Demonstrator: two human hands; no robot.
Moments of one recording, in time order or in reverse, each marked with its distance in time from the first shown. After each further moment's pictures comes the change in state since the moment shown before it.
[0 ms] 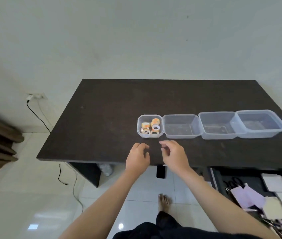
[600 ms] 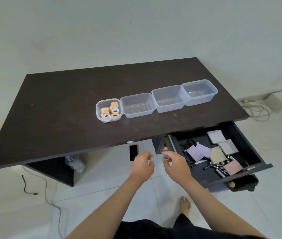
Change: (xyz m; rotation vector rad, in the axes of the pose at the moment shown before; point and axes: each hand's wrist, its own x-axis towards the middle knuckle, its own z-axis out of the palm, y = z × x) left_hand -0.109 0.057 0.105 -0.043 -0.368 0.113; right_hand -0.163 0.075 -0.069 -0.047 0.050 0.330
